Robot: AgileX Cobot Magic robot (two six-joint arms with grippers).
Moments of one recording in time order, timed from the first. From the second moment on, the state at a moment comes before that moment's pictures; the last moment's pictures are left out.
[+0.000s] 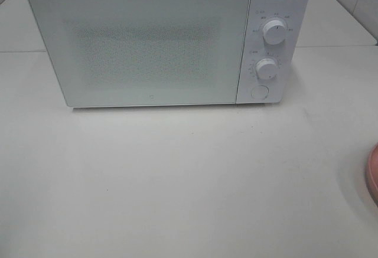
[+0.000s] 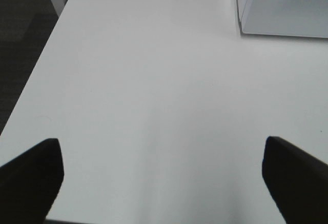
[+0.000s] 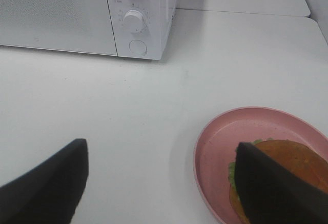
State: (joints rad) left arm 0.03 0.11 -0.53 0.06 1.07 -0.04; right arm 0.21 0.00 -0.49 -0.06 0.97 0.15
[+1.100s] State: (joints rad) left arm 0.09 -0.01 -0.52 -0.02 1.08 0.06; right arm 0.21 0.00 -0.49 -0.06 0.97 0.15
